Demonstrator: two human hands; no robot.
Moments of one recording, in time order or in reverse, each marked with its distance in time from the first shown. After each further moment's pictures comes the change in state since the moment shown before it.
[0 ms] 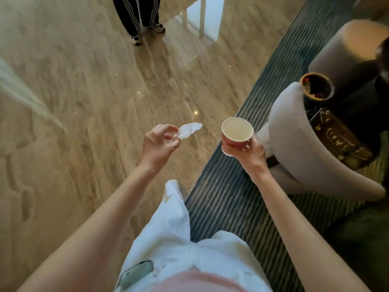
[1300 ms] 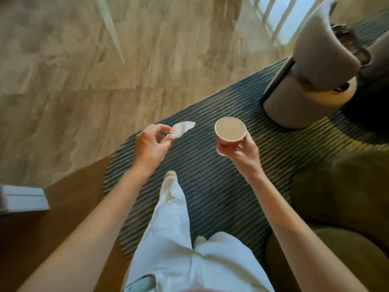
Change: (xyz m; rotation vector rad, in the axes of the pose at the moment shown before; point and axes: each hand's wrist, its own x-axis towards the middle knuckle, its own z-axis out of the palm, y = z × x) left_hand -0.942 0.053 0.106 0.011 0.424 -0.333; right_hand -0.754 0.203 -0.282 -0.027 -0.498 -0.130
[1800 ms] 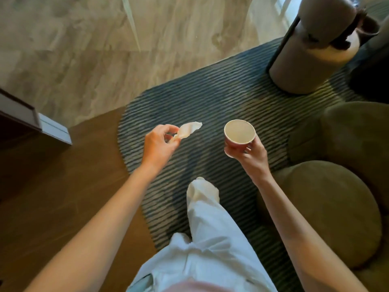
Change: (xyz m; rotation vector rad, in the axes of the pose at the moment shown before) left_hand -0.387 -0.045 -0.003 0.011 0.011 -0.043; right_hand -0.366 0.085 -0.076 -0.048 -0.061 -0.028
